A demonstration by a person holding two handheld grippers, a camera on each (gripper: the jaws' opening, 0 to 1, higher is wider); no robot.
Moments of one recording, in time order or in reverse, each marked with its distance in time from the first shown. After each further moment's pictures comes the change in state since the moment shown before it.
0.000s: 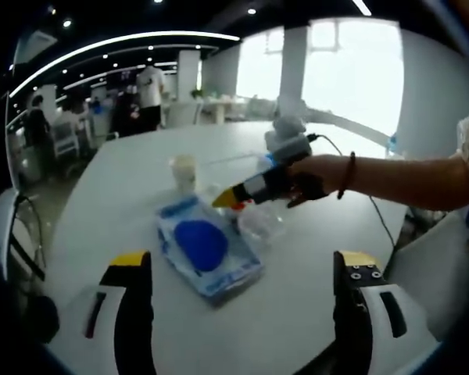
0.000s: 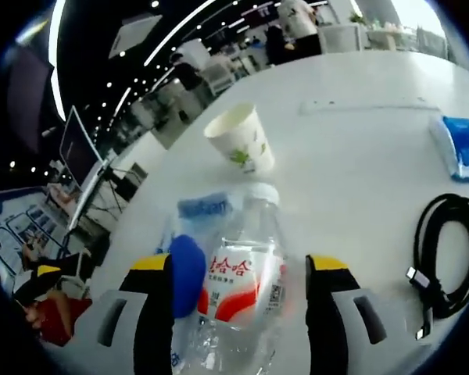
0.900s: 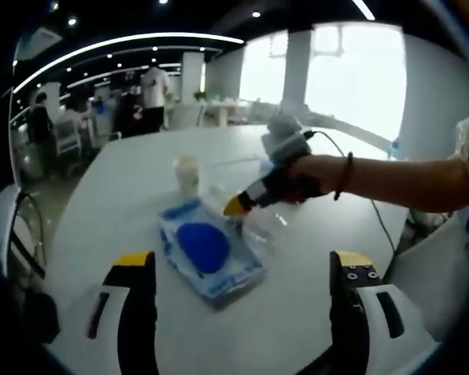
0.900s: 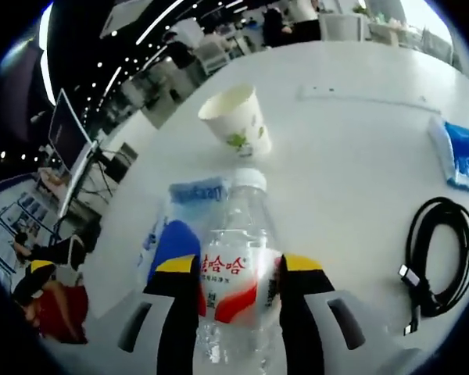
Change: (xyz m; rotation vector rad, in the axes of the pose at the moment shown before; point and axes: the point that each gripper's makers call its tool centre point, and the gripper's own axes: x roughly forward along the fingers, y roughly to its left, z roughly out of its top) left arm -0.003 0.004 0.004 -0.022 -0.019 0.010; right arm -0.009 0.003 -0.003 -0.049 0.098 -0.052
